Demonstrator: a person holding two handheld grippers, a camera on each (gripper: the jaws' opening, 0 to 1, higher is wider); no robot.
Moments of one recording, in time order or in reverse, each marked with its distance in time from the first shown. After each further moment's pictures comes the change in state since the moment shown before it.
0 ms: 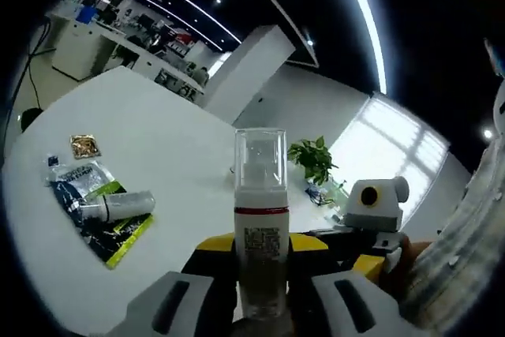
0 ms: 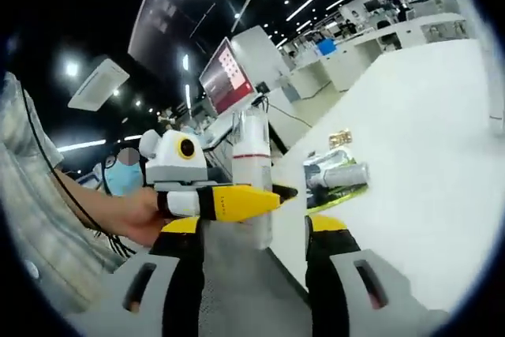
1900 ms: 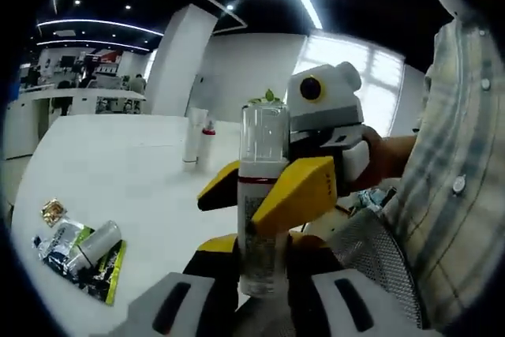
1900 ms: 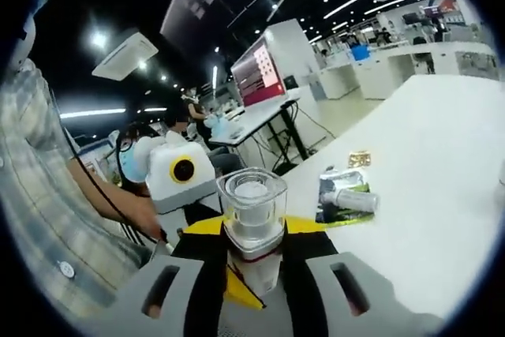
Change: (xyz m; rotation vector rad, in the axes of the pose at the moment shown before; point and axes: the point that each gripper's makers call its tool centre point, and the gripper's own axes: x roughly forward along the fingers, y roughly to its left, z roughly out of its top) left arm 0.001 -0.041 -0.035 0.409 0.186 -0.141; right arm -0.002 0.011 0.013 -0.176 0.159 0.081
